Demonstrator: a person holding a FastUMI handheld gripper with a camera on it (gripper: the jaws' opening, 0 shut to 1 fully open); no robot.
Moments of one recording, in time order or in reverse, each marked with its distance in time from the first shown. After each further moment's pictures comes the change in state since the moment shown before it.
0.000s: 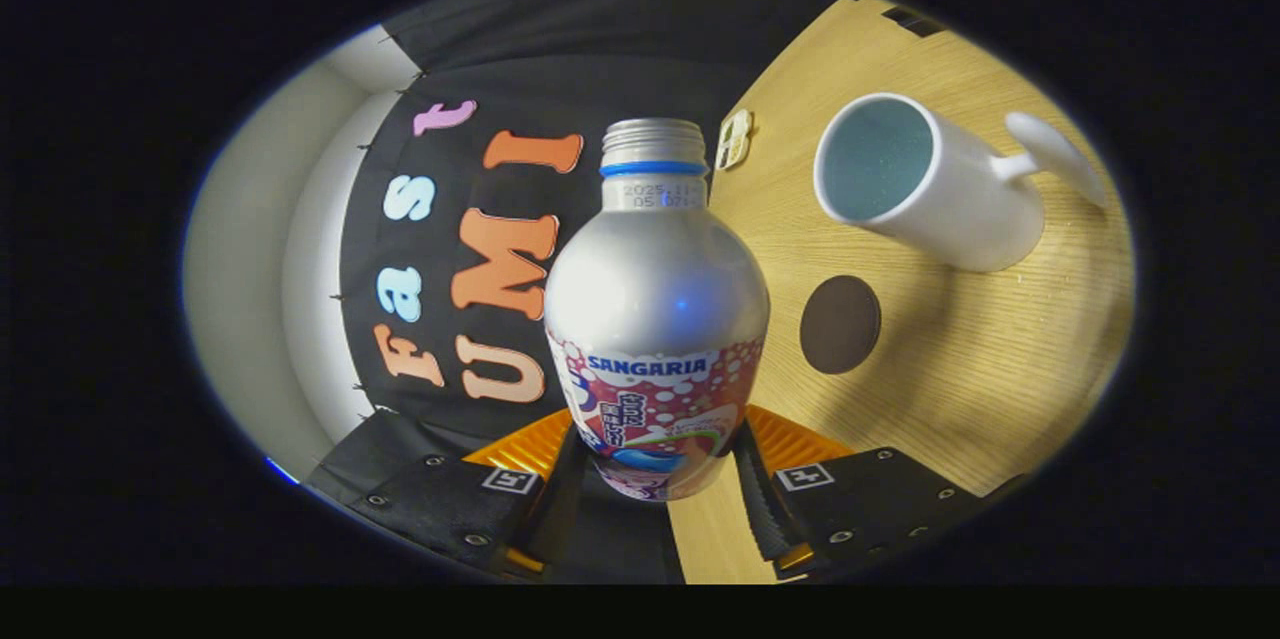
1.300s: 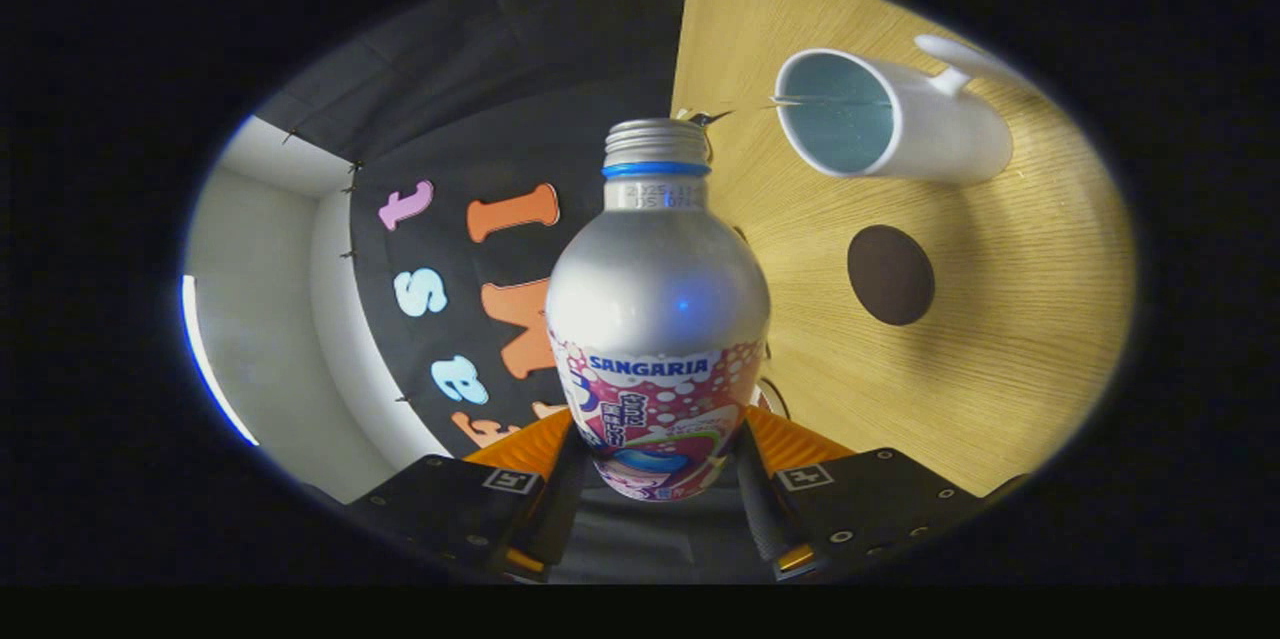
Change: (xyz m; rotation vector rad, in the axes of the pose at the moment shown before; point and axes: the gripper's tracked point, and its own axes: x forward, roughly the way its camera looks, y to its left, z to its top) arm 0.006 0.047 0.018 0.389 -0.055 0.092
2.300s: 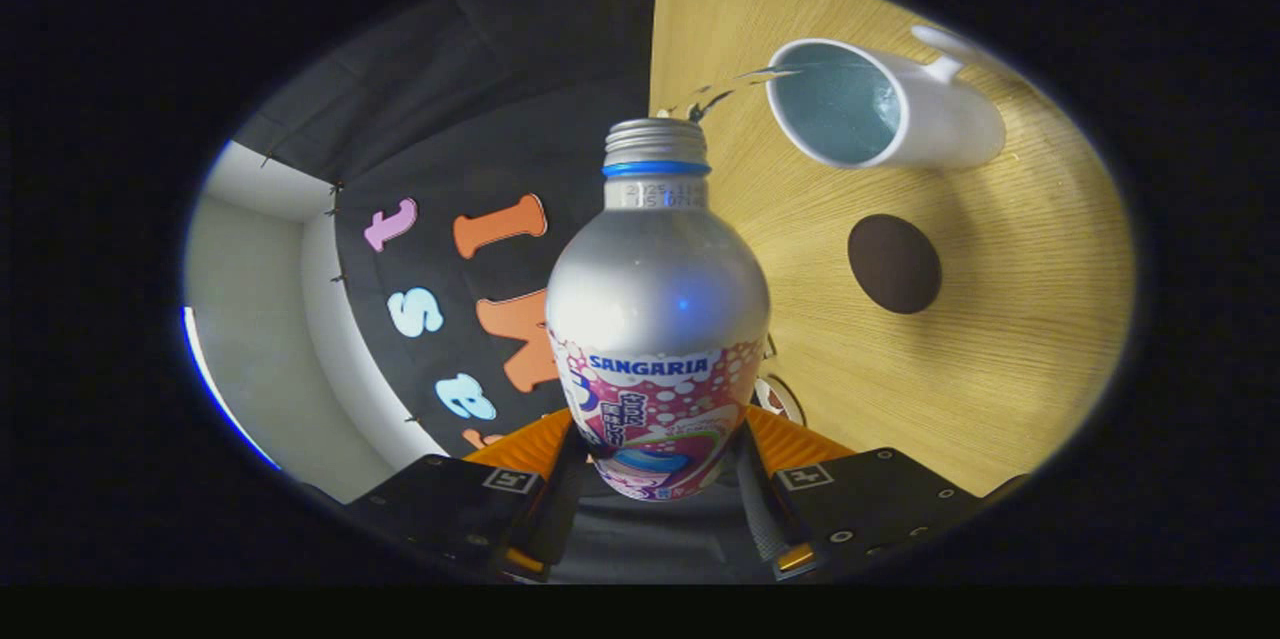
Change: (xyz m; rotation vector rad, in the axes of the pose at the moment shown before) arm 0.005 0.008 0.005 0.087 -0.011 -0.021
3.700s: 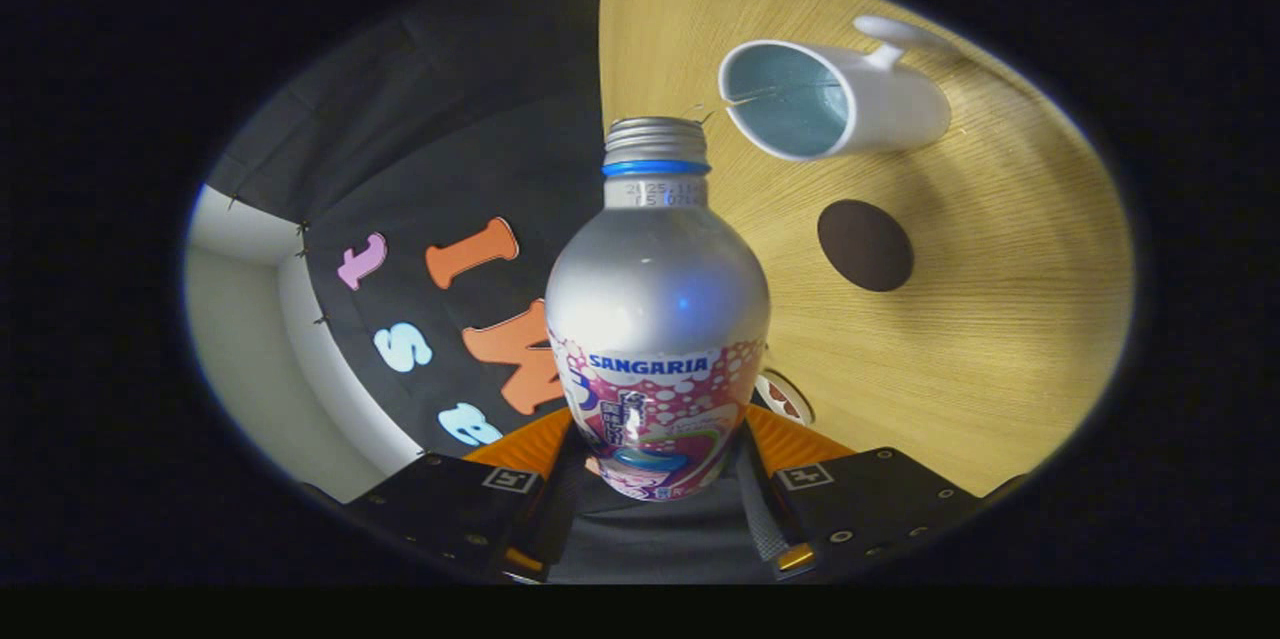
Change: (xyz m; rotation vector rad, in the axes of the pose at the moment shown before) arm -0.002 0.005 0.003 0.143 -0.034 -0.073
